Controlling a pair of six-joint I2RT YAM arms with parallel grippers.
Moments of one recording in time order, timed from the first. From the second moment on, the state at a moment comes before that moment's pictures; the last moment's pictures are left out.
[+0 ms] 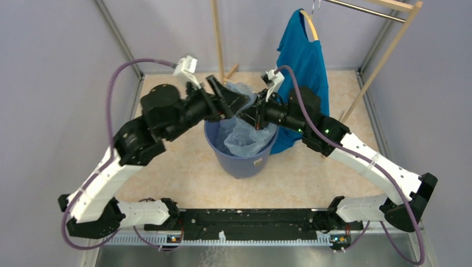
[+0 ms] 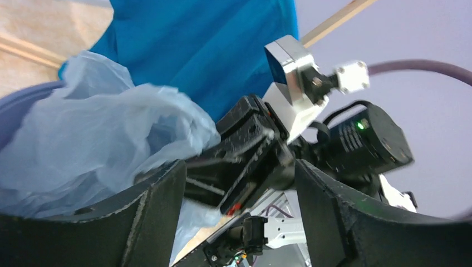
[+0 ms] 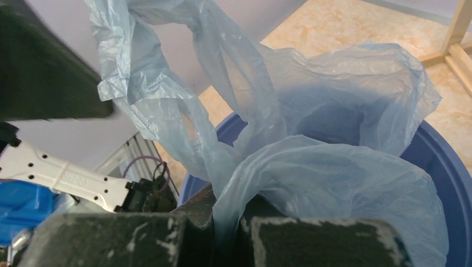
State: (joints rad) left arm -0.94 1.10 1.69 -0.67 -0.18 -0.78; right arm 0.87 1.23 1.33 -0.23 -0.17 0.39
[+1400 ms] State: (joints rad) left arm -0.61 1.13 1.48 -0.49 0.12 -0.70; right arm 0.87 1.11 1.28 -0.35 -0.04 0.30
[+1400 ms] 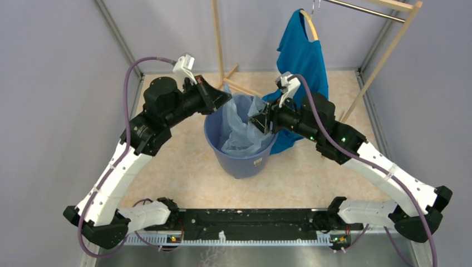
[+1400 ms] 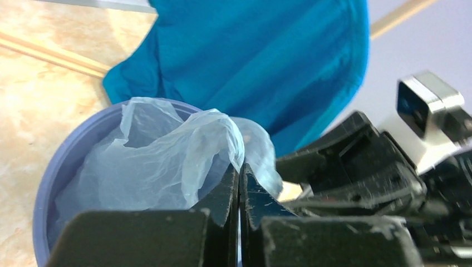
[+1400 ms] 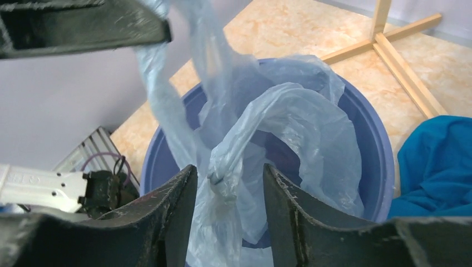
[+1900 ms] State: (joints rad) left arm -0.55 1.10 1.48 -0.49 0.35 -0.60; right arm 0.87 1.11 1.28 -0.30 0.03 0.46
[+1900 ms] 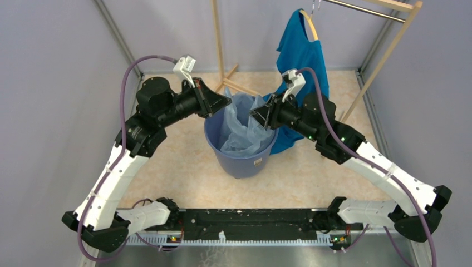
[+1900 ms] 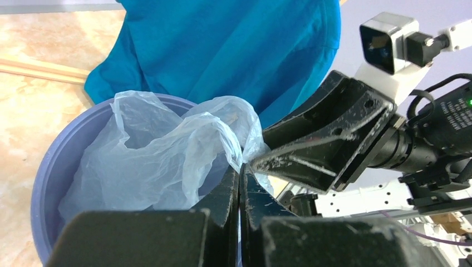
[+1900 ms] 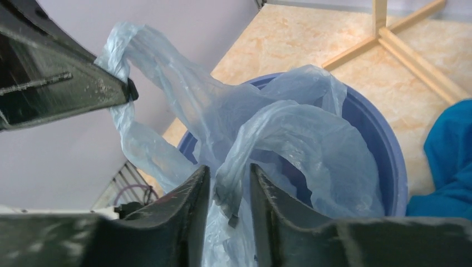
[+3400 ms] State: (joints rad) left arm -0.49 1.05 1.51 -0.97 -0.48 -0.32; right arm 0.86 0.79 1.03 -0.59 0.88 0.26
